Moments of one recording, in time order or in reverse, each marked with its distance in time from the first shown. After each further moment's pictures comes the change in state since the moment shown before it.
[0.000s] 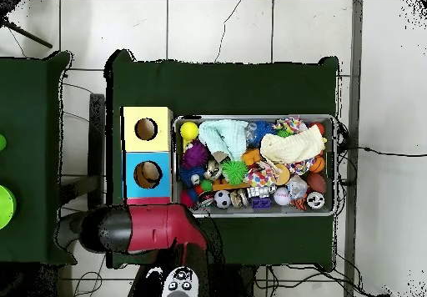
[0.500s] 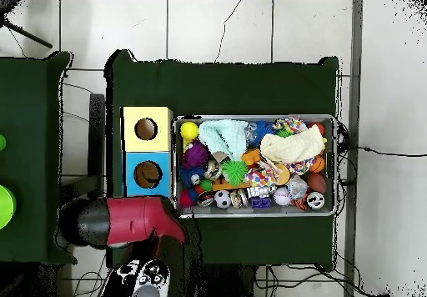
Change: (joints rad) arm 0.102 0.051 -0.048 -0.104 0.028 0.054 0.027
